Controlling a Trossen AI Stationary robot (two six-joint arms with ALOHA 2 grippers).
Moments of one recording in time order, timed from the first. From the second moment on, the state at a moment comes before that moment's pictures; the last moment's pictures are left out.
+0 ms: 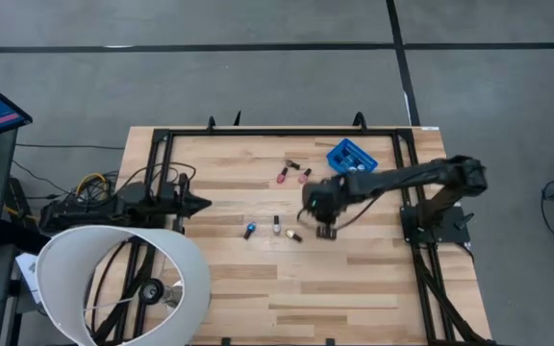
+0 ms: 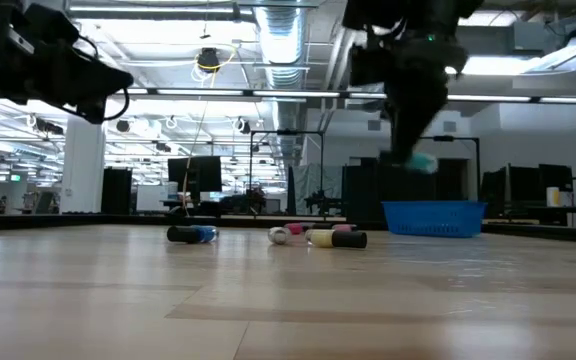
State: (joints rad) left arm 0.06 0.00 0.01 0.02 -0.02 -0.09; right arm 0.02 1.63 1.19 -0.84 0.02 0.13
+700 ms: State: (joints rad) left arm 0.03 0.00 0.01 0.02 -0.02 -0.09; right arm -0.66 1.48 1.19 -0.93 0.16 -0.03
